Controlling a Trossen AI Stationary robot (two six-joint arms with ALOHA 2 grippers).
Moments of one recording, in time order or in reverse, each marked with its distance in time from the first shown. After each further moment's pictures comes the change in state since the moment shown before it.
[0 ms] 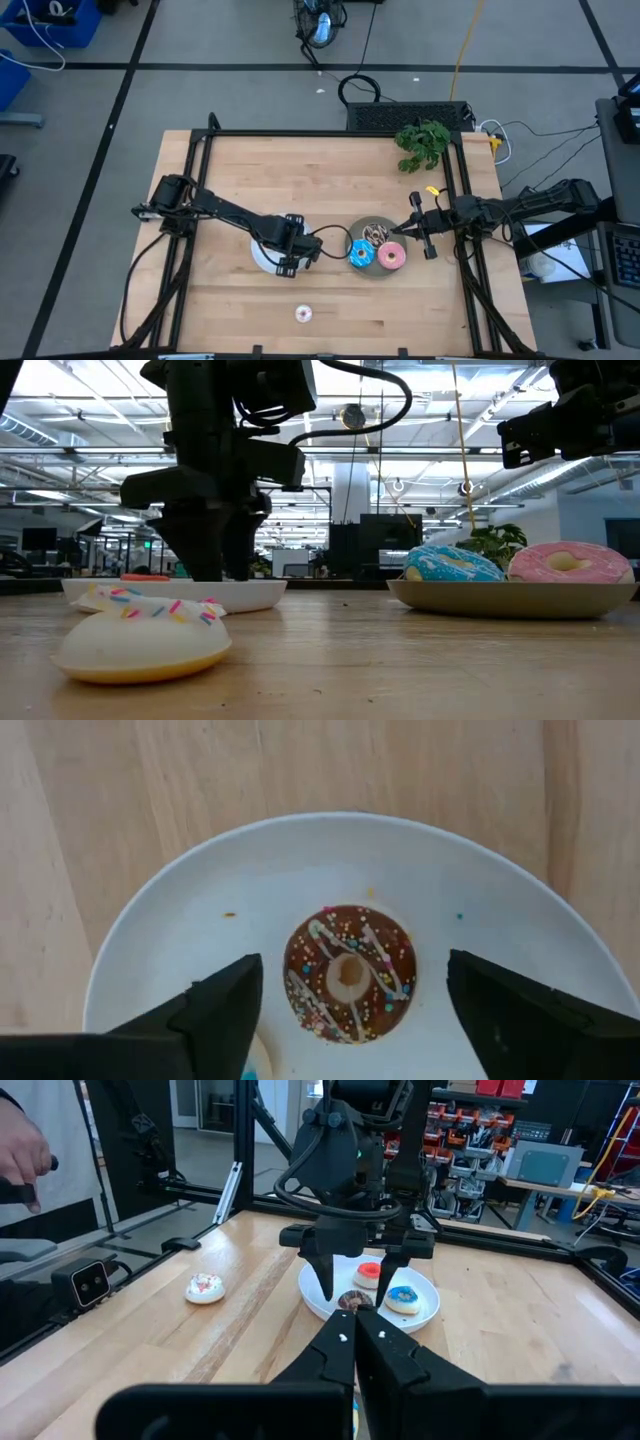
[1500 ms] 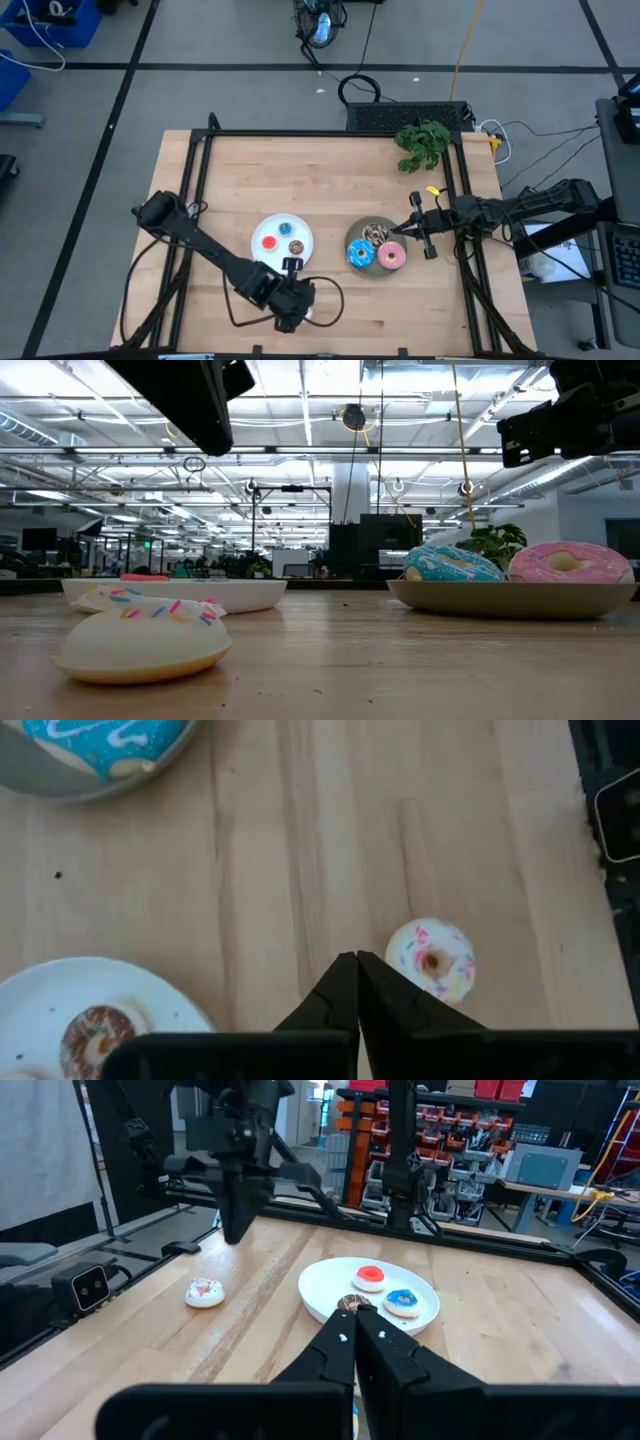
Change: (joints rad) left arm -0.351 0.000 0.215 0.066 -0.120 -0.341; right arm 0.000 0.000 0.000 0.009 0.000 0.002
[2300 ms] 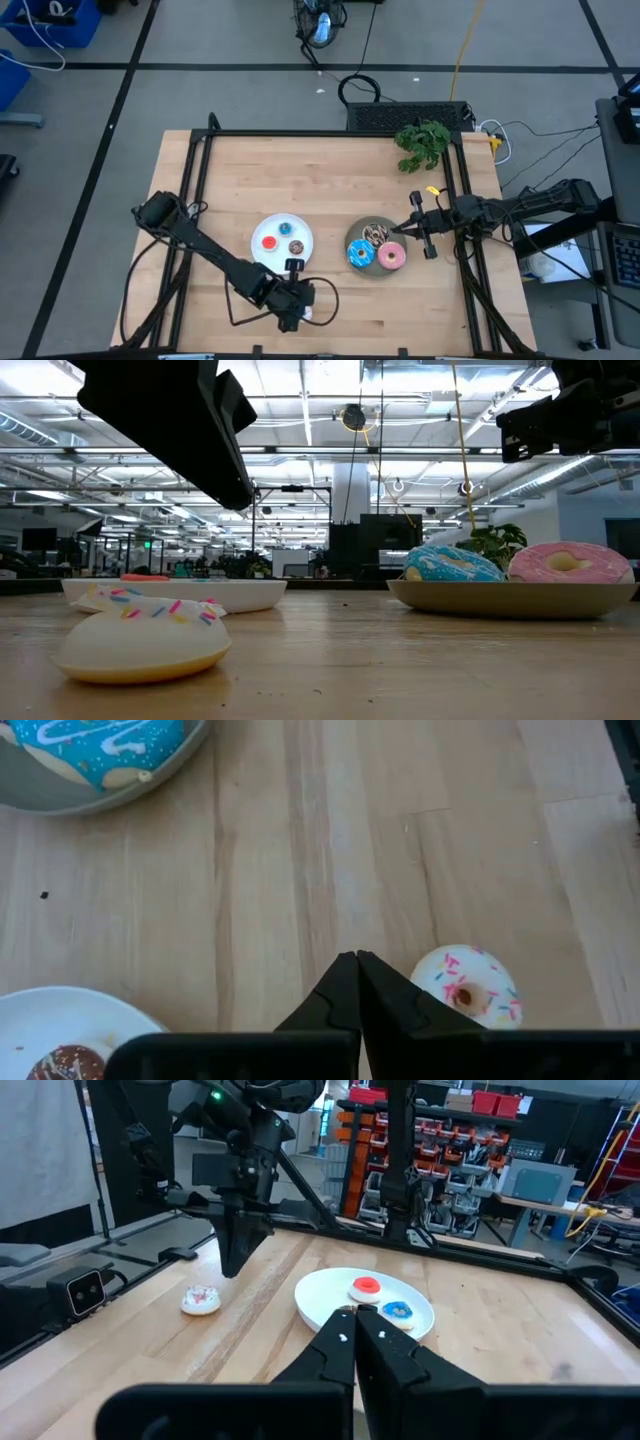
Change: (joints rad) left arm -0.005 0.000 -0.156 0.249 -0.066 0.034; right arm 0.000 0.000 0.000 0.026 0.000 -0.027
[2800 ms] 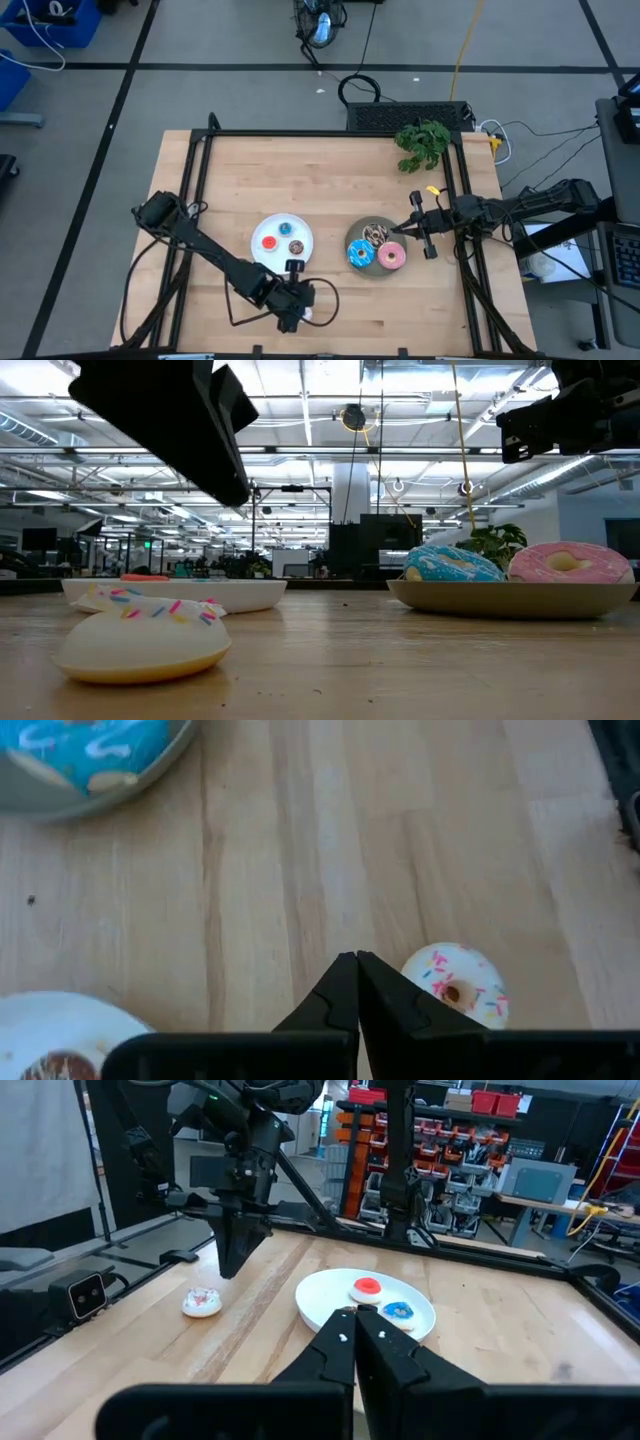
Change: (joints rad) left arm 0.001 0.000 0.003 0.002 0.017 0.011; right arm 0.000 0.000 0.000 0.002 0.000 0.012
